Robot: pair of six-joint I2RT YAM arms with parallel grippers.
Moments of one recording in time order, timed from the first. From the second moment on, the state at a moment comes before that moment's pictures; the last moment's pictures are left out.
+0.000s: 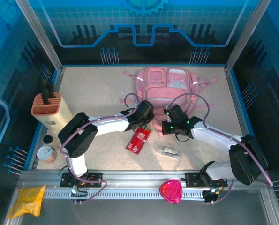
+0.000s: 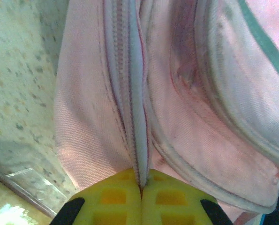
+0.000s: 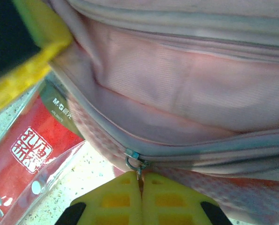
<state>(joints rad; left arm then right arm) -0.77 1.81 1.10 -0.11 -0.16 -1.40 0.59 1.32 0.73 -0.41 -0.02 0.45</state>
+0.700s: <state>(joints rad) -0.54 1.74 1.21 -0.26 -0.06 -1.20 0.44 1.23 0.73 -0.47 -0.04 0.39</state>
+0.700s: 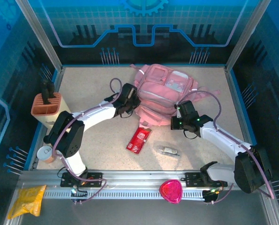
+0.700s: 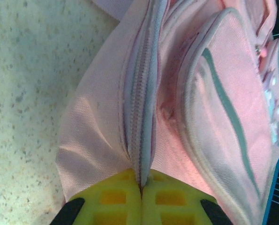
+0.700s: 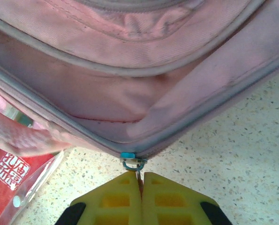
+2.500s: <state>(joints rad) -0.84 1.74 1.00 -0.05 -0.21 -1.63 0.61 1.43 0.80 -0.32 -0.13 0.47</state>
